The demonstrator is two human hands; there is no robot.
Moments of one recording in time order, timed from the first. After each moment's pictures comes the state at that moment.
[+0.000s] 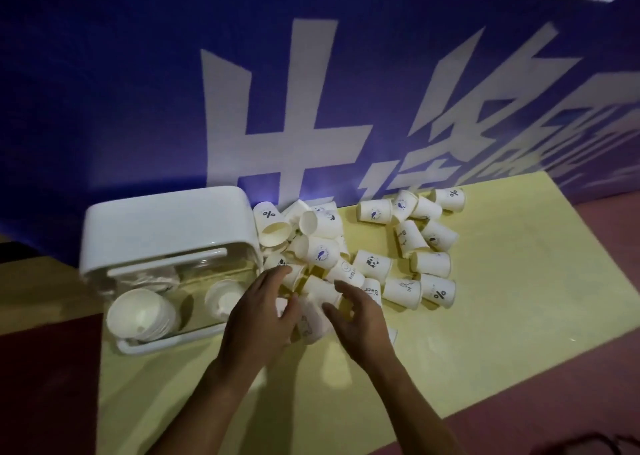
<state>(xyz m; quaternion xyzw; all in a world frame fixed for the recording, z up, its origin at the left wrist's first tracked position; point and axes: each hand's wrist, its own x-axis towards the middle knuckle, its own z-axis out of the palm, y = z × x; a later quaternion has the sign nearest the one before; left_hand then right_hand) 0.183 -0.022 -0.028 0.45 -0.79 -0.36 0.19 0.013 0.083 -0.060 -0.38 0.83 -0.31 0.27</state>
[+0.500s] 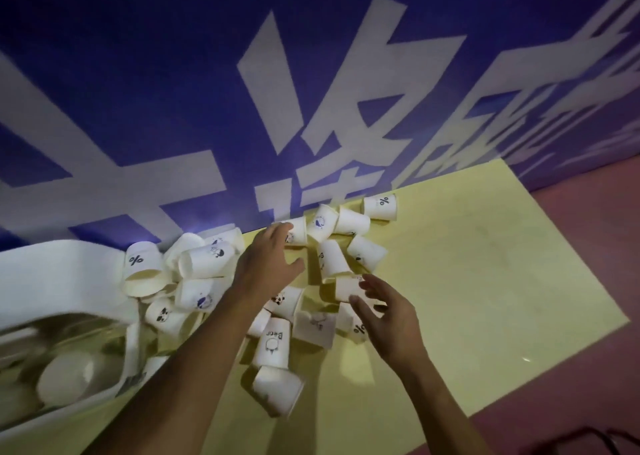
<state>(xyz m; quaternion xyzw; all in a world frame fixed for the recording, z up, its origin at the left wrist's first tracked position) -0.112 -0.065 -0.051 0.43 -0.86 -0.29 0.03 -0.244 0.143 -0.054 -0.29 0.83 -0.39 0.28</state>
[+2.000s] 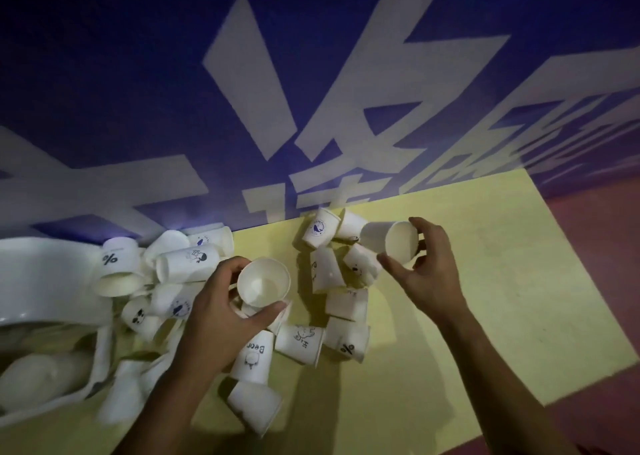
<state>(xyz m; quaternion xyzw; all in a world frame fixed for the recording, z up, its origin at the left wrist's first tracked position) -0.064 -0.027 -0.049 0.49 -0.69 -0.48 0.21 -0.382 0.088 -0.045 -0.42 0.83 -0.35 0.15</state>
